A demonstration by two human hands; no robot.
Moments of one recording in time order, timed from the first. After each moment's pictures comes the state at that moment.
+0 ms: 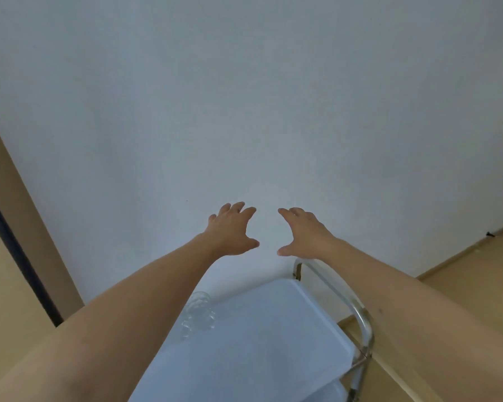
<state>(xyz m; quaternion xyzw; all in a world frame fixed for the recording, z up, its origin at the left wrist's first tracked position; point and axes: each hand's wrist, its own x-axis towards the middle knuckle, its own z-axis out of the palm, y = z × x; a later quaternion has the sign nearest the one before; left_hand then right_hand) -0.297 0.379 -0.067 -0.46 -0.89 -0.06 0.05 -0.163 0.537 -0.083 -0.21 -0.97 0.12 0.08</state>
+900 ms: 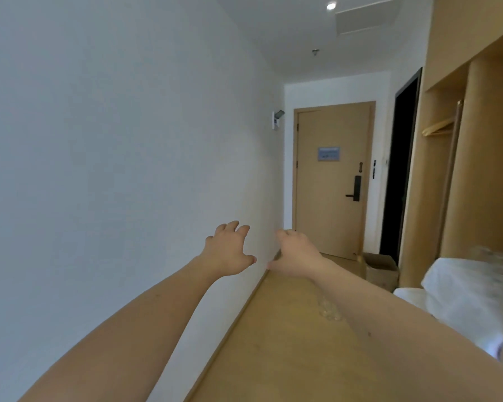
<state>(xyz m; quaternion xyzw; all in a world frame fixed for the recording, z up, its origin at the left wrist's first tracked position) 0.060 0.836 0.034 -0.73 -0.66 -0.16 0.08 0.245 0.859 0.026 -0.54 -0.82 0.04 0.19</state>
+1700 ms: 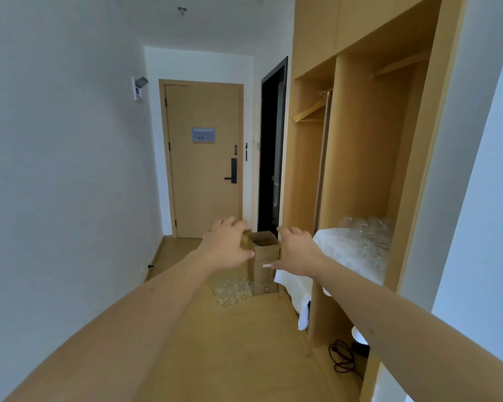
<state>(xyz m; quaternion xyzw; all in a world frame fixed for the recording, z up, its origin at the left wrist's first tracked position) 0.180 1.086 0.007 -0.89 -0.42 -0.18 -0.03 0.365 1.010 -0.007 -0.77 -0.62 -0.02 0.16</state>
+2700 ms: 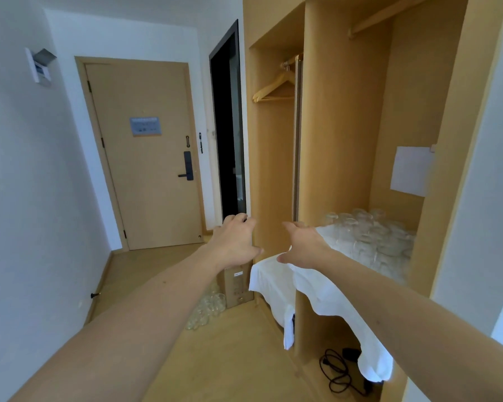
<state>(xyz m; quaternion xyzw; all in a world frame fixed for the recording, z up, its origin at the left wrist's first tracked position) 0.389 1.322 -0.018 -0.94 -0.32 -0.12 -0.03 0.557 1.228 -0.048 -0.84 -0.52 -0.01 0.17</state>
